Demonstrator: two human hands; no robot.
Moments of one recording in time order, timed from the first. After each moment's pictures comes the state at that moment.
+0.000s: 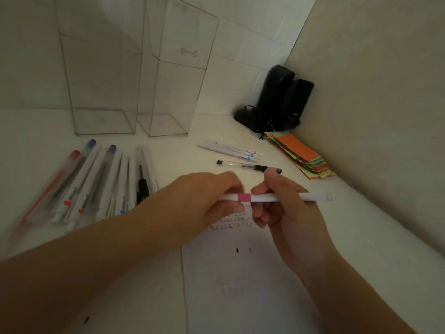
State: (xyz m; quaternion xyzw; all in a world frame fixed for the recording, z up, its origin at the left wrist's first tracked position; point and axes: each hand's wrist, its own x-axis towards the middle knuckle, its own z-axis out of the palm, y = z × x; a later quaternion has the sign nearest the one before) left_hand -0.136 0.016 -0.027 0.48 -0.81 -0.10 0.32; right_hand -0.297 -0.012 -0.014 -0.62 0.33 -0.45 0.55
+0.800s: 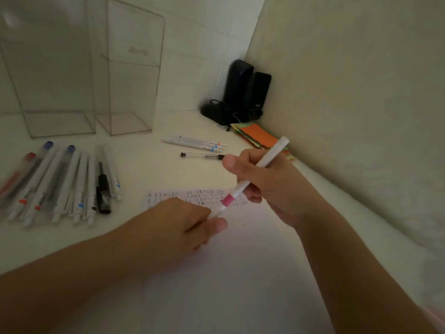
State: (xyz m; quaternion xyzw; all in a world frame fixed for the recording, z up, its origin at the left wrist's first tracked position) left_hand -0.172 0.045 -0.025 0.51 -0.79 -0.20 0.26; right_hand -0.330 -0.011 0.039 -0.72 0.40 -0.32 0.47
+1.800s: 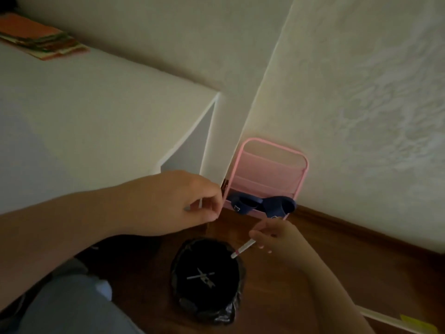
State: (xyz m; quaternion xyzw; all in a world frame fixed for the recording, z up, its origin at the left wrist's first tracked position) left_hand -0.469 0.138 -0.032 0.11 -0.96 -0.25 0.11; right_hand -0.699 0.269 -0.135 -0.50 0.77 -0.24 0.31
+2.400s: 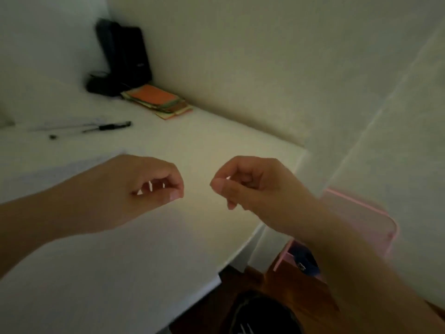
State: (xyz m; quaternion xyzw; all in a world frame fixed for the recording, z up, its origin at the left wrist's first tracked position) left_hand -0.309 0.071 0.020 0.30 -0.92 -0.14 0.22; right_hand -0.530 0.119 0.030 -0.72 0.51 -0.34 0.33
